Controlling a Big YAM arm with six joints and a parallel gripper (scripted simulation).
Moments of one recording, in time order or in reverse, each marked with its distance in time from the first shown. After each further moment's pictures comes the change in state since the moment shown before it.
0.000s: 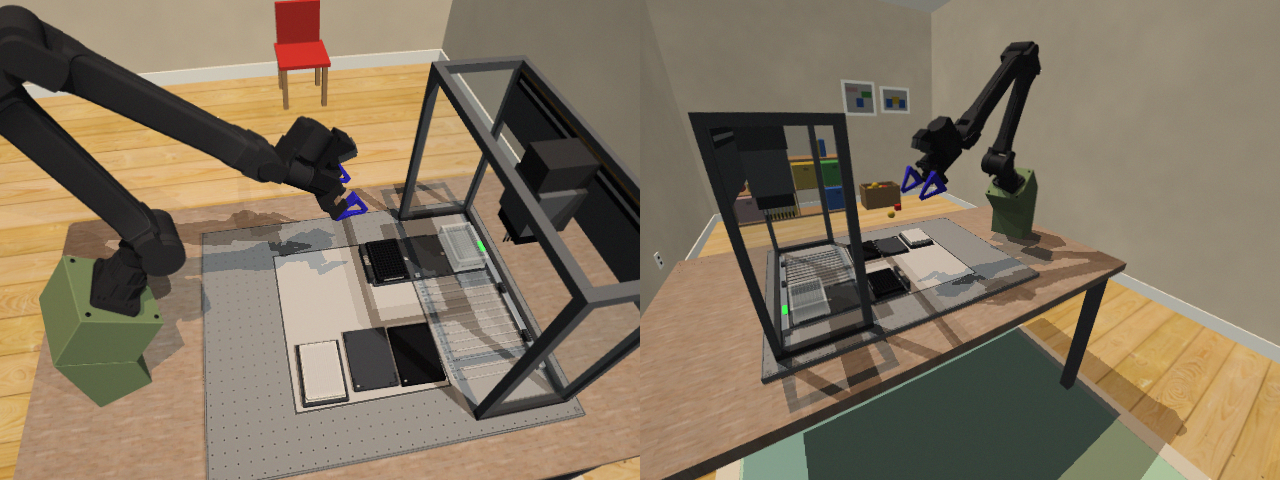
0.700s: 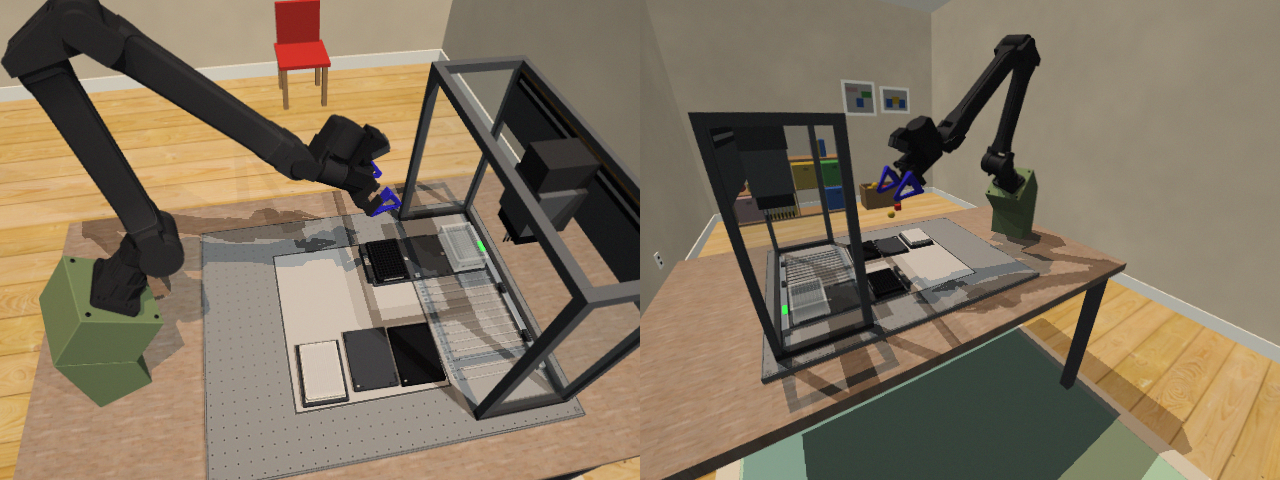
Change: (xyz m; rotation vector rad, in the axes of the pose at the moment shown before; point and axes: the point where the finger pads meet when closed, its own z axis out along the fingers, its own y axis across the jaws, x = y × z) arm -0.048 -0.013 0.050 -0.004 -0.062 -0.005
